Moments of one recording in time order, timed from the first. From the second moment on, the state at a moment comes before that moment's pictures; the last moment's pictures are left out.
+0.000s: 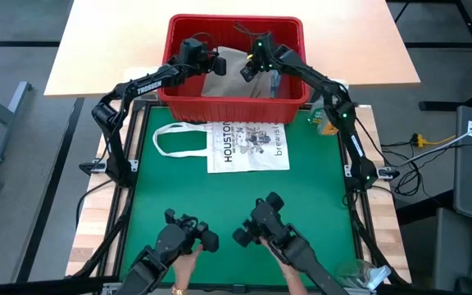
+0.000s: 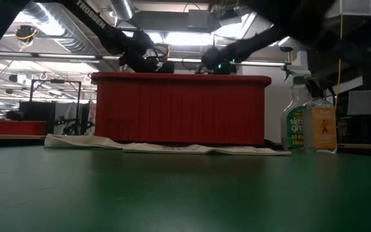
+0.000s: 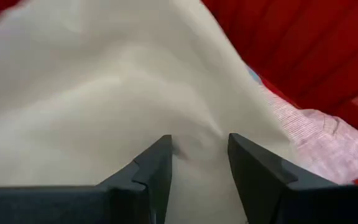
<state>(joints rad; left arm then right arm) 0.92 1.88 1.47 0.01 -0.02 -0.33 -0.82 2.35 2.26 -0.60 -0.01 -0.14</state>
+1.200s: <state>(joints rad) 0.92 1.88 1.47 0.01 -0.04 -0.30 -0.82 2.43 2.34 -0.26 -0.09 -0.02</state>
